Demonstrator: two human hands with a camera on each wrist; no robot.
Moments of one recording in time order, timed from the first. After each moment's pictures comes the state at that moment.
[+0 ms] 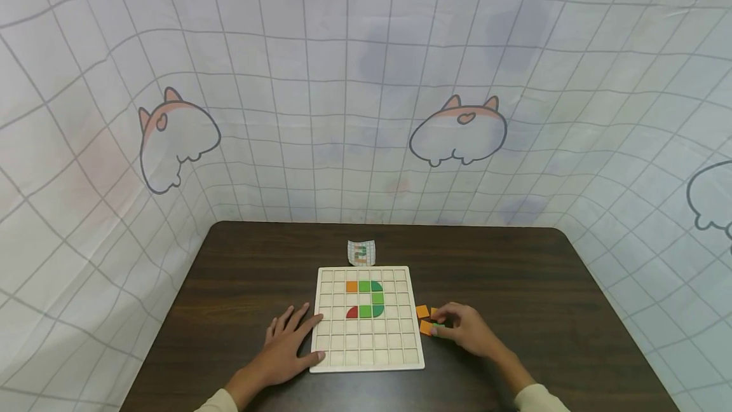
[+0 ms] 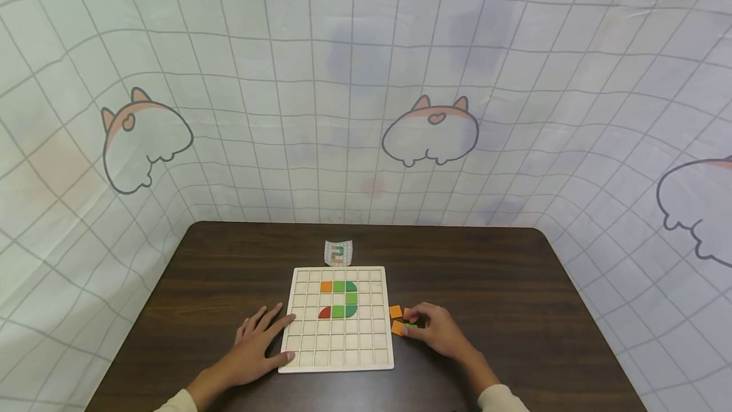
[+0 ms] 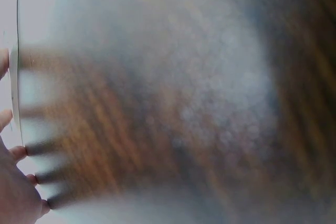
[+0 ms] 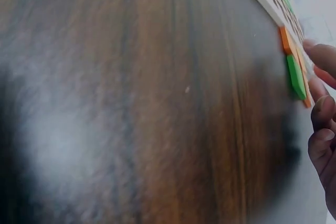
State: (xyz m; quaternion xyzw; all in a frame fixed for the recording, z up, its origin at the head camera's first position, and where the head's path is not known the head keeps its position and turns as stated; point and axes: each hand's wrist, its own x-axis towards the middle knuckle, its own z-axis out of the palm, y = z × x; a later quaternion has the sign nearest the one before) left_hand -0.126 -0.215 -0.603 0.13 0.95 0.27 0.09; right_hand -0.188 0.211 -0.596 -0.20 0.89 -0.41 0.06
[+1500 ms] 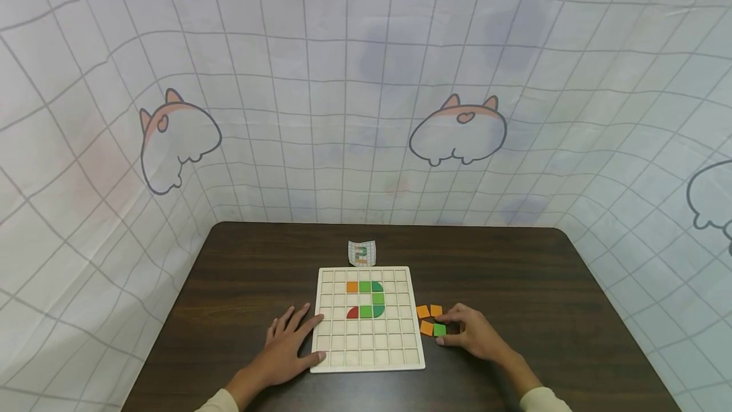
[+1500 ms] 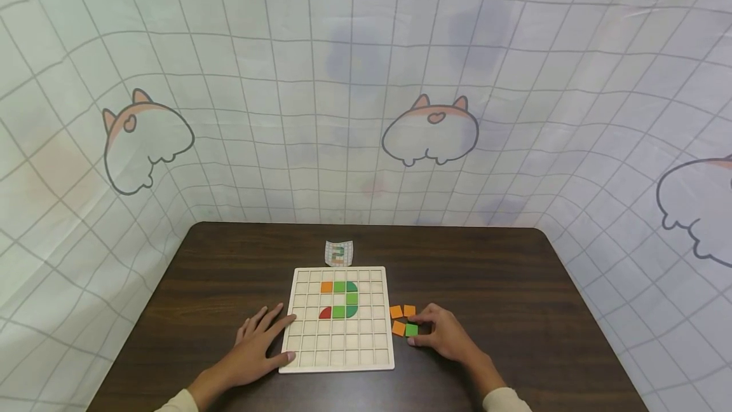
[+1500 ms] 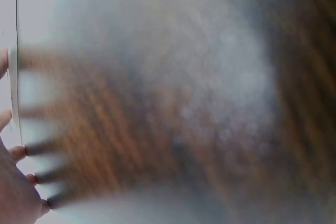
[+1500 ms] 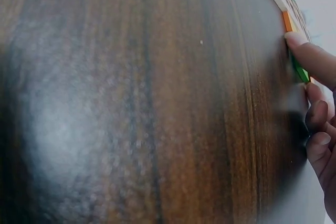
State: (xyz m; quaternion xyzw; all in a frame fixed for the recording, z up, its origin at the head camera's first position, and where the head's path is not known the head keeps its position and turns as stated) left_hand -0.124 -0.213 -0.601 0.12 0.95 0.28 0.08; right_hand -0.186 0.222 -0.601 -0.21 0.91 -0.35 0.07
